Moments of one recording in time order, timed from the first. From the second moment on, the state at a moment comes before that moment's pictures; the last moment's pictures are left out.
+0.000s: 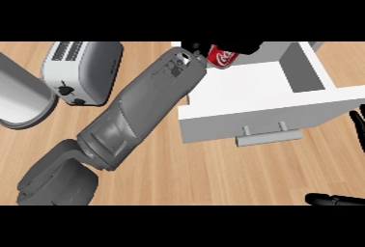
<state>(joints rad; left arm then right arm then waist) -1.45 0.00 -0.57 -0.38 0.48 0.65 -0.02 0.11 -0.05 -0.26 -2.11 -0.08 0.20 0.14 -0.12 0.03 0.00</state>
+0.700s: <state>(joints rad) -1.43 0.00 -0.63 -0.36 0.54 0.76 -0.05 0.09 -0.06 -0.24 -2.12 -0.07 0.20 0.14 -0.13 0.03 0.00</state>
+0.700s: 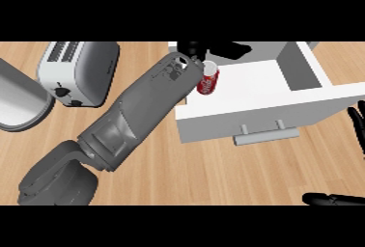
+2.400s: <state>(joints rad) -1.44 0.01 -0.59 -0.46 0.69 0.83 -0.09 -0.05 -0.24 0.10 -1.91 0.92 0.04 -0.01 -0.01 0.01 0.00</state>
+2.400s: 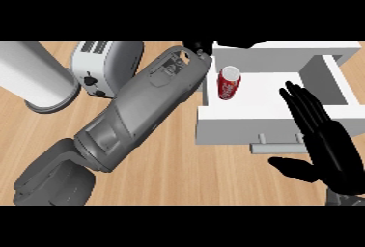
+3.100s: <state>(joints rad) -1.34 0.21 -0.62 -0.73 0.61 0.81 0.10 -0.26 -0.17 0.05 -1.43 1.09 -0.26 -0.08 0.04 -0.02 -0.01</state>
